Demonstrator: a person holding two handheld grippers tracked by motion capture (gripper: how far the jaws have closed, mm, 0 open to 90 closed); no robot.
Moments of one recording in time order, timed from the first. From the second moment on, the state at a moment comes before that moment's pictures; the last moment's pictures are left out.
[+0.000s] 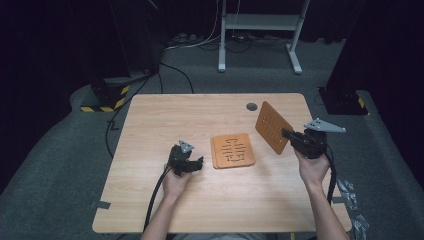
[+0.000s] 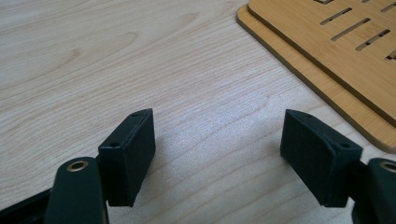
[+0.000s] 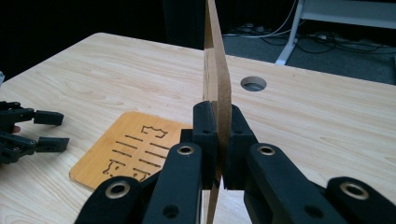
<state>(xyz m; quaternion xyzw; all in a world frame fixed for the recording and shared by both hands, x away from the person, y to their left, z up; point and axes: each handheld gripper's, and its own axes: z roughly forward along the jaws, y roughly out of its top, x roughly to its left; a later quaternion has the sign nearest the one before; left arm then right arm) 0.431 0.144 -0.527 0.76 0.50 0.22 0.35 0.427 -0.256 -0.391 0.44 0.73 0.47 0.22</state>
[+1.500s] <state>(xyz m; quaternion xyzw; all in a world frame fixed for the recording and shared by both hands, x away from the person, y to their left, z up) 0.431 0.144 -0.527 0.76 0.50 0.22 0.35 0.427 -0.310 -0.397 0.50 0.70 0.45 0.25</state>
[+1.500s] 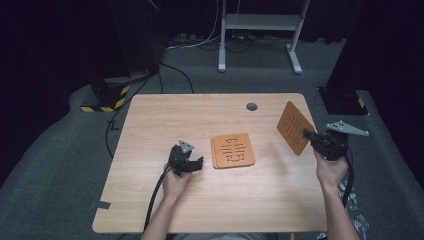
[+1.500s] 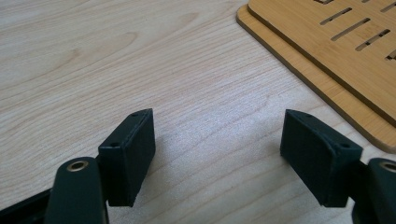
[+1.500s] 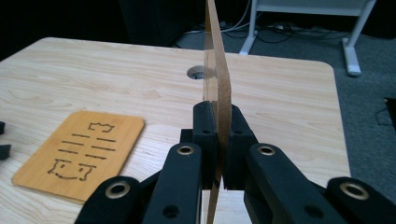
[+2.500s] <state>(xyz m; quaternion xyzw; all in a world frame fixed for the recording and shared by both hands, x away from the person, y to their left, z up) 0.431 0.144 -0.527 0.76 0.50 0.22 0.35 0.429 -0.320 -0.425 0.53 0.70 0.42 0.24</state>
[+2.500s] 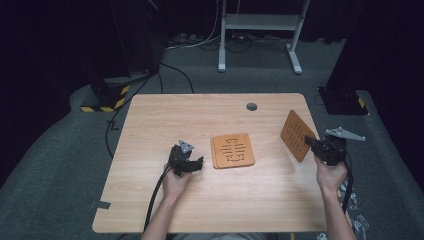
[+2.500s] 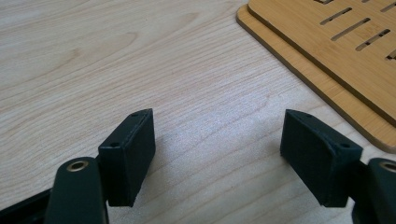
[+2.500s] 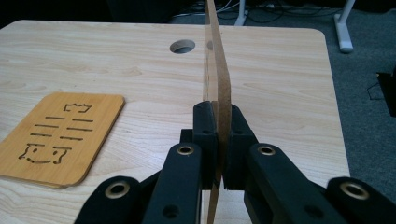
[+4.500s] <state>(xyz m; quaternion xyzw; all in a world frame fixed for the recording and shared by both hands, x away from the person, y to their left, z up) 0.431 0.144 -0.527 0.77 0.50 0.22 0.35 0.426 -0.332 -0.427 0.55 0.67 0.40 0.30</state>
